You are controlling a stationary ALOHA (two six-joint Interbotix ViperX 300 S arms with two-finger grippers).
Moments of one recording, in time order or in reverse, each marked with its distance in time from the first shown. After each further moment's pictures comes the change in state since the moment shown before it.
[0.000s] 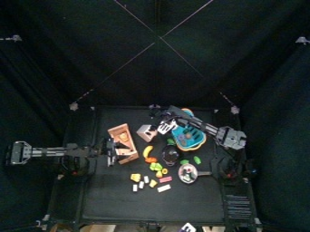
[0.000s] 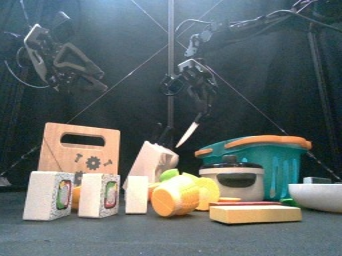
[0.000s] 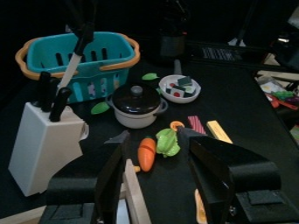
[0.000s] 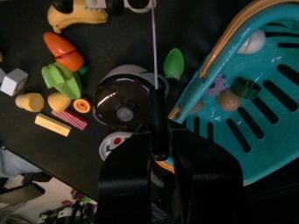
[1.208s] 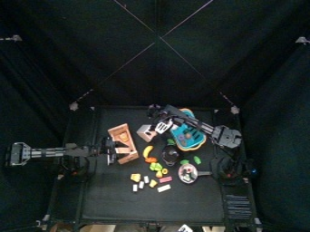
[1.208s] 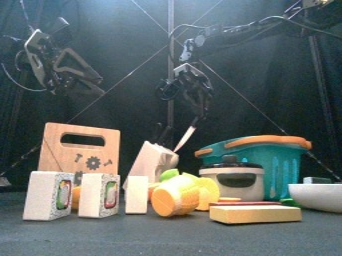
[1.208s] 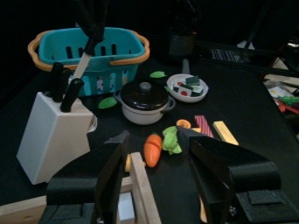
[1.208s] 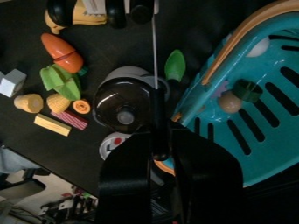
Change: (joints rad) left arm 0.026 -0.008 0.017 -0.018 0.002 0.000; right arm 0.002 0.057 -0.055 0.008 0.038 -0.002
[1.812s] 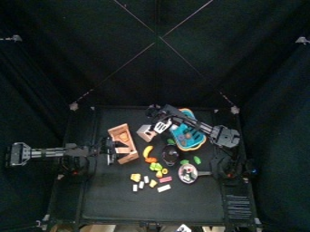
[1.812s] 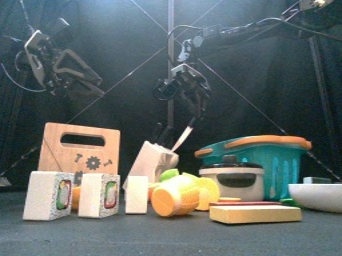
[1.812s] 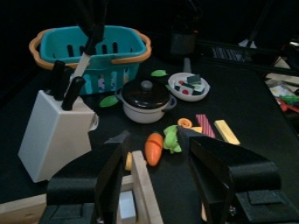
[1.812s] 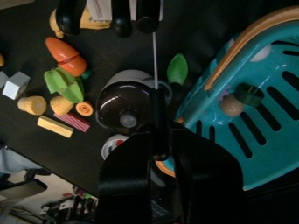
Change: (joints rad) left arm 0.002 0.000 0.002 0.000 0.006 0.003; right arm 0.003 0.026 -0.037 0.006 0.008 0.002
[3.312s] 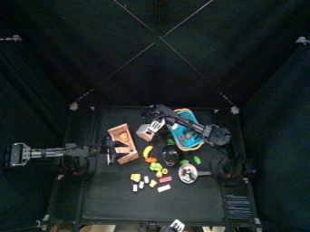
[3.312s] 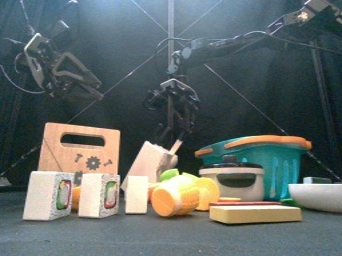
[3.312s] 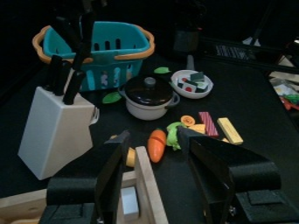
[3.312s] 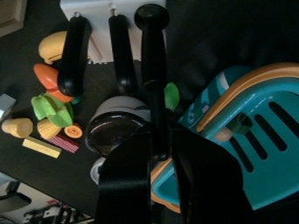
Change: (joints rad) left arm 0.012 0.000 0.009 0.000 0.003 -0.002; right arm 0.002 0.135 -0.123 -0.051 -0.012 -0.049
